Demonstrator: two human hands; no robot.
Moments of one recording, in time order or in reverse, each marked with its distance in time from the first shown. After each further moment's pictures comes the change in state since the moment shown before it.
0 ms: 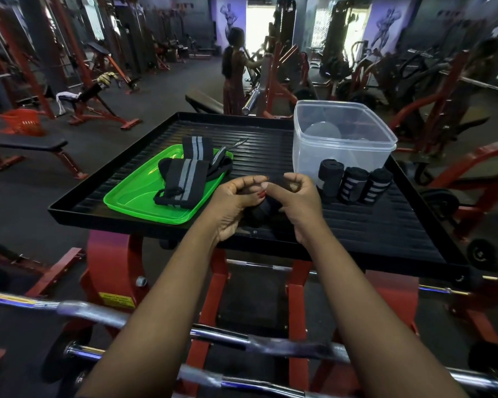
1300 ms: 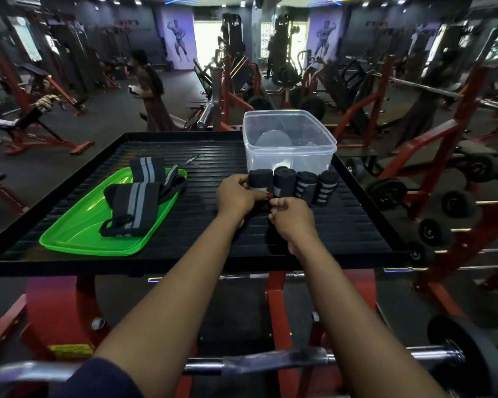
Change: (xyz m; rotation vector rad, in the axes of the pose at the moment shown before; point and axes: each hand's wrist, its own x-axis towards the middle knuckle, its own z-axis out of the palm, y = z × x) left_hand 0.072 -0.026 0.085 0.564 0.259 0.074; right_hand 0.029 0.025 -0.062 -0.370 0.243 0.122
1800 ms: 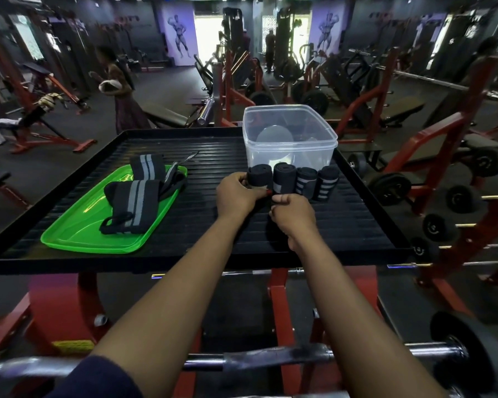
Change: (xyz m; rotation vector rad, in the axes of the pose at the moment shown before) left_hand 0.003 -0.014 0.002 0.172 0.052 0.131; right_hand -0.003 -0.004 -0.003 0.023 0.007 0.044
